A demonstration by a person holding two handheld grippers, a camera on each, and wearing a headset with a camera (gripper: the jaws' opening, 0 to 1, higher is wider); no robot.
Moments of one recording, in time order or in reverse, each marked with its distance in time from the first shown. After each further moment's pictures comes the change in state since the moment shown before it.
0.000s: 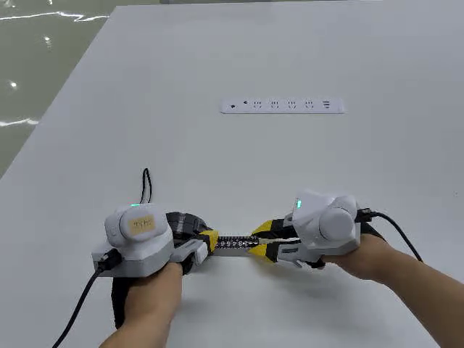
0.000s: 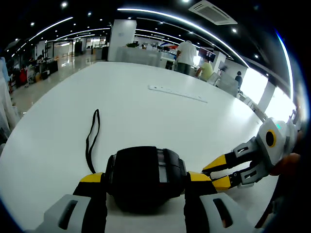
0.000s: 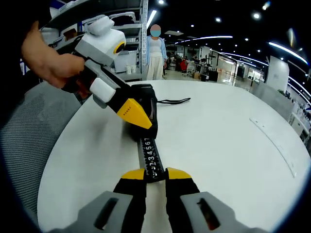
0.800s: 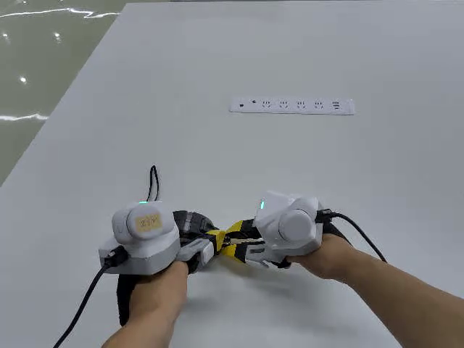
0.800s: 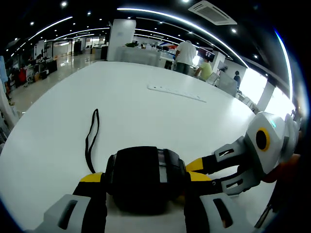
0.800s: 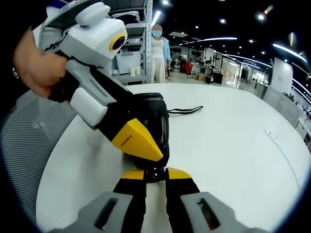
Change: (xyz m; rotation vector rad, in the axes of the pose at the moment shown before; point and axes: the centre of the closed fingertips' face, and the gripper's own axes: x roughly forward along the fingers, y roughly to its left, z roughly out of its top) left arm 0.001 -0.001 0.000 0.001 0.004 -0.010; right arm 0.044 0.012 0.027 -0.015 -0.015 0.037
